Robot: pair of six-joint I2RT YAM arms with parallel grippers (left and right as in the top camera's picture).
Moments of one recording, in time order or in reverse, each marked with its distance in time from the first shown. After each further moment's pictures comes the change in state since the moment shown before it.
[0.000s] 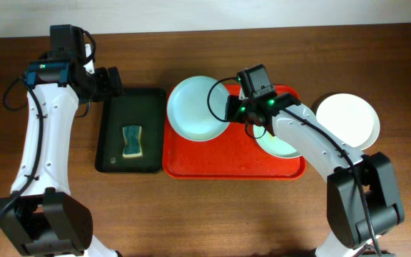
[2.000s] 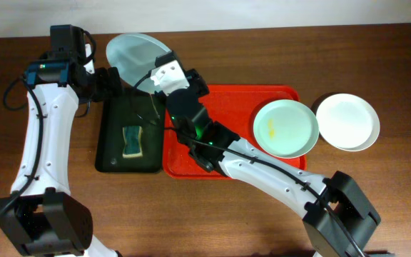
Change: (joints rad) left arm 0.000 0.000 0.000 0.000 0.000 0.000; right arm 0.452 0.001 0.051 0.898 0.783 -0.816
